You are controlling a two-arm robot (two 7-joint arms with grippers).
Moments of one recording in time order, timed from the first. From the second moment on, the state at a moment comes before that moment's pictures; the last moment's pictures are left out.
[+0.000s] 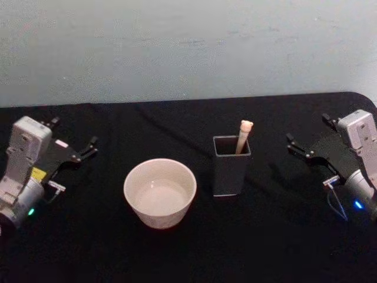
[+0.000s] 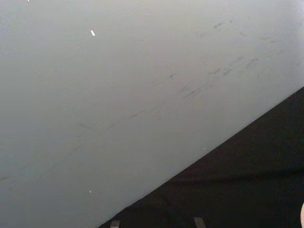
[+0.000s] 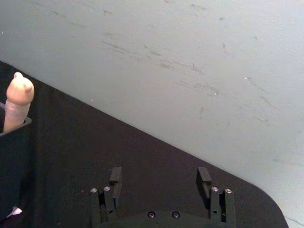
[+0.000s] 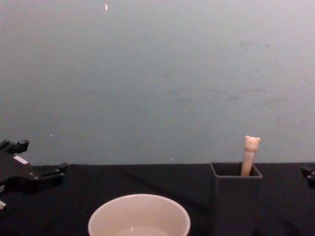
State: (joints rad) left arm -0.20 0.60 0.45 -1.41 -0.25 -0.12 0.03; right arm 0.20 0.60 -0.45 -1.41 0.25 -0.12 -0.03
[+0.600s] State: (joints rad) left arm -0.20 0.60 0.45 -1.41 -0.25 -0.12 0.03; right arm 0.16 0.61 -0.39 -1.50 0.37 -0.14 0.11
